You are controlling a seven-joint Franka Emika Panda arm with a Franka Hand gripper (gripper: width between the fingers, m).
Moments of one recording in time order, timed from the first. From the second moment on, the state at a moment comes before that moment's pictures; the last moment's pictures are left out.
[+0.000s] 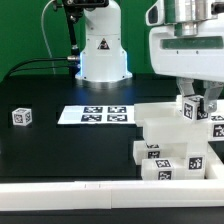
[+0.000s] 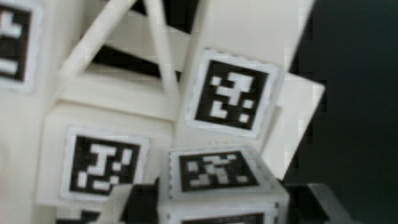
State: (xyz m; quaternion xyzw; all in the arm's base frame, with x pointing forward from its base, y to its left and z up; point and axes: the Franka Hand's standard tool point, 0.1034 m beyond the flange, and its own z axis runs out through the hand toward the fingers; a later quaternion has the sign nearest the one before) arm 0.619 0.110 0.115 -0.78 0.61 -0.04 0.08
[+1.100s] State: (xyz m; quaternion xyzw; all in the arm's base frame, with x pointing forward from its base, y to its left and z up) arm 0.620 0.117 0.114 -0.61 0.79 0.00 0.11
